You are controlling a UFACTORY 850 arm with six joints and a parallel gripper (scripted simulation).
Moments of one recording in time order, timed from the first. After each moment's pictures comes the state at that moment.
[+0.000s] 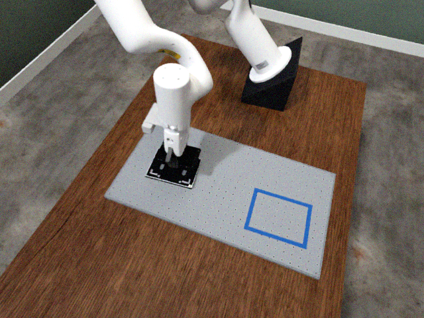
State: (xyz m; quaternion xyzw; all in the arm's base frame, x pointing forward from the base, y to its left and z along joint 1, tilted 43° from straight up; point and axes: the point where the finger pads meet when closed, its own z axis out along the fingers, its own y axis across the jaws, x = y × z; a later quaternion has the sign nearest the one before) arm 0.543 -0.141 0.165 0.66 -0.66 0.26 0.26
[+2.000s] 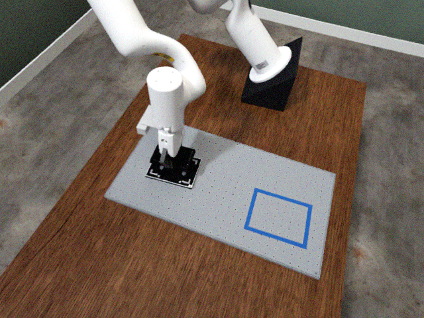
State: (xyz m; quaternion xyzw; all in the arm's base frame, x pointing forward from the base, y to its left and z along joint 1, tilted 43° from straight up) arm 0.539 -0.167 0.164 0.66 -0.66 0.26 0.26
